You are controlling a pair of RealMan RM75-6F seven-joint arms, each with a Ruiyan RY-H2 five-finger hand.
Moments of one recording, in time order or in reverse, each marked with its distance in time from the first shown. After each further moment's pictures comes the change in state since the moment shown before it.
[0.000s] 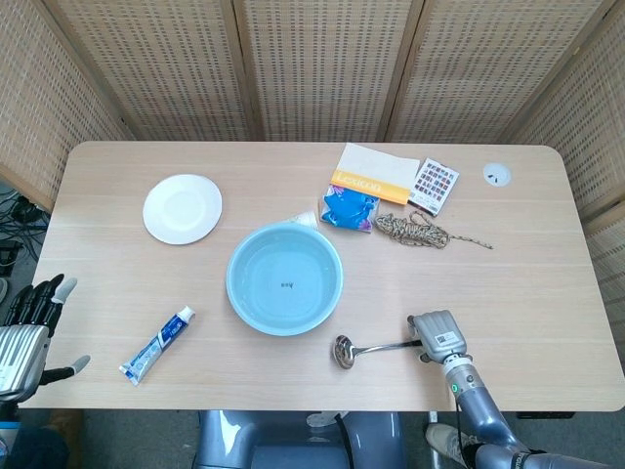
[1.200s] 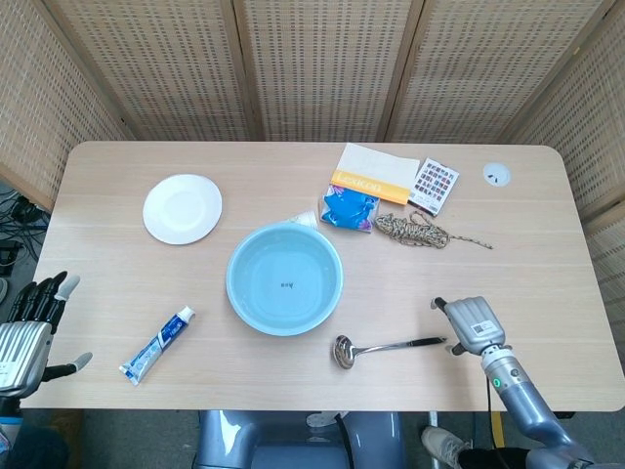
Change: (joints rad) left arm -0.010 -0.005 -0.011 0.011 0.001 -0.015 -0.006; right arm -0.045 0.263 0.073 -0.140 -0.127 -0.085 0.134
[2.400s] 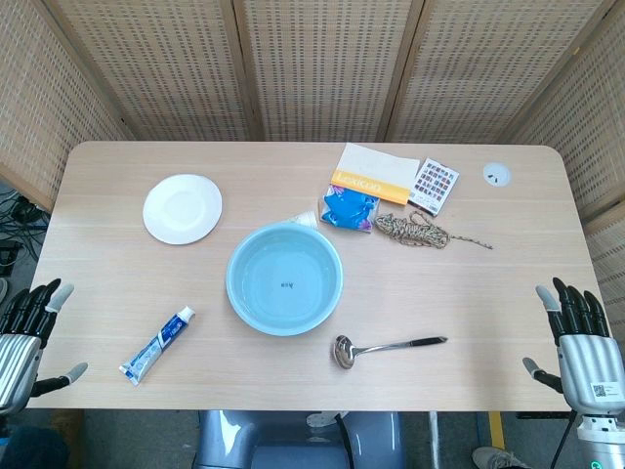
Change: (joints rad) left arm 0.050 0.040 0.045 0.002 0.134 0.088 -0.076; right arm -0.405 0.235 -0.067 -0.221 -0.364 0.685 0.193
